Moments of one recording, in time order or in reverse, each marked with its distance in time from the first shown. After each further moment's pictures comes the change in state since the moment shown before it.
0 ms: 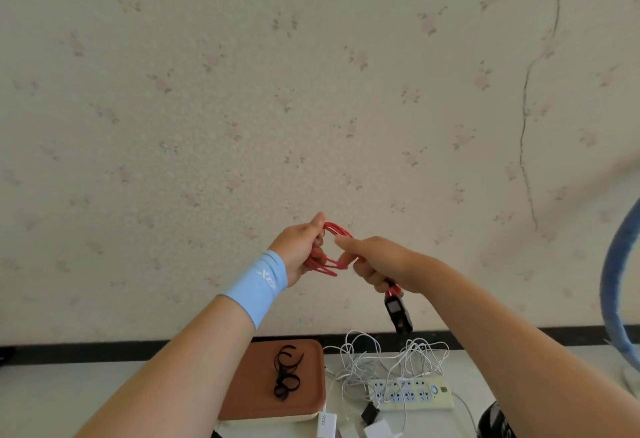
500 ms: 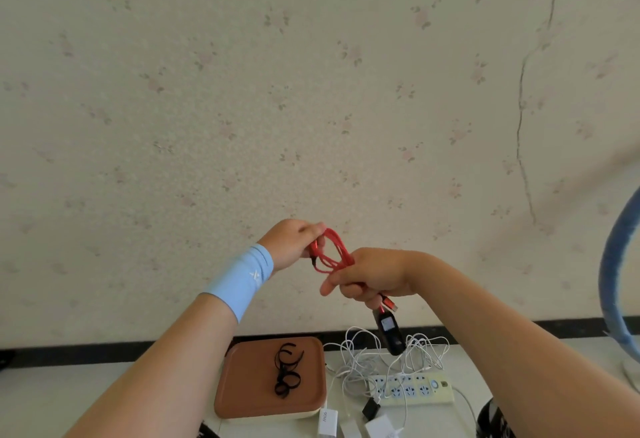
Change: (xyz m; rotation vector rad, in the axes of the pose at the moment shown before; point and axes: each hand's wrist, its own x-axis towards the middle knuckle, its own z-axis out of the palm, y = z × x) left_hand -0.005 0.010 -0.014 0.589 -0.073 0.197; right_hand -0.001 0.005 0.005 -0.080 -0.353 0.024
